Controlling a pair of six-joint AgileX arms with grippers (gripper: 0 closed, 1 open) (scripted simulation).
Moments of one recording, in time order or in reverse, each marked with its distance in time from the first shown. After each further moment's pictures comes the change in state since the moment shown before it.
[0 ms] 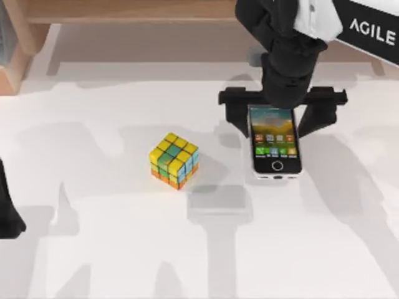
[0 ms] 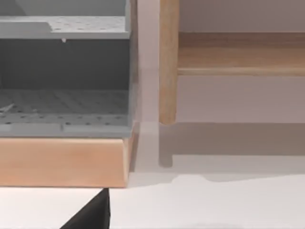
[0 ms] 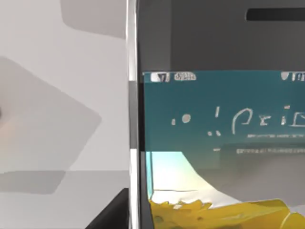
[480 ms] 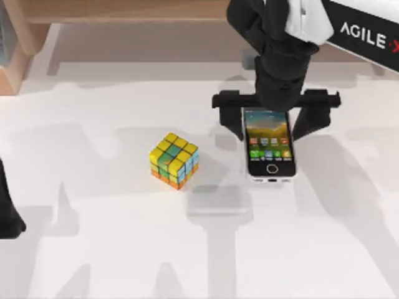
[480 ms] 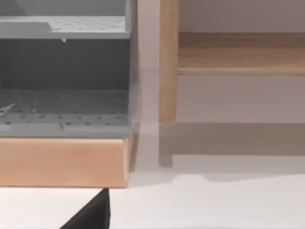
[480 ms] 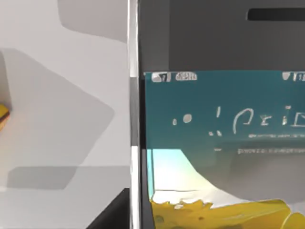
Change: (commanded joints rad) left arm 0.000 0.000 0.000 0.000 0.000 0.000; right arm 0.016 0.014 0.016 -0.007 0.000 0.016
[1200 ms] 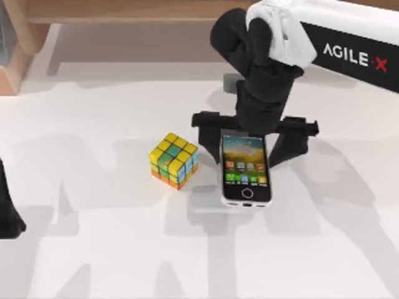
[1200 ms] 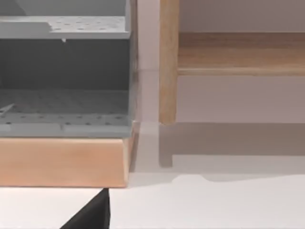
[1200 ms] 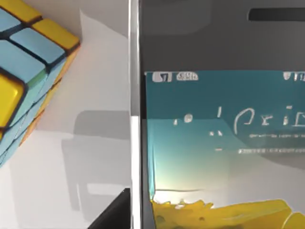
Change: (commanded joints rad) left arm 0.000 0.000 0.000 0.000 0.000 0.000; right arm 0.060 -0.010 -0.097 0.076 -0.135 0.069
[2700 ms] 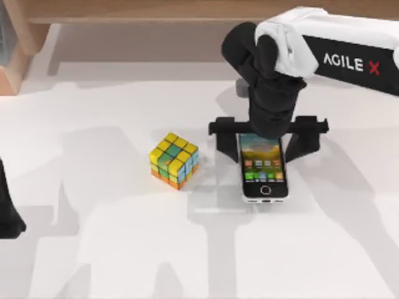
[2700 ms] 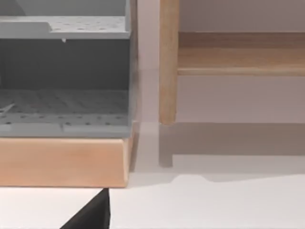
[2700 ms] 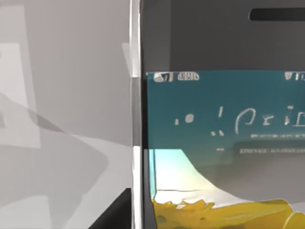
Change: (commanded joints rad) left arm 0.000 0.000 0.000 0.000 0.000 0.000; right arm -0.054 0.053 -0.054 0.115 0.138 -0.068
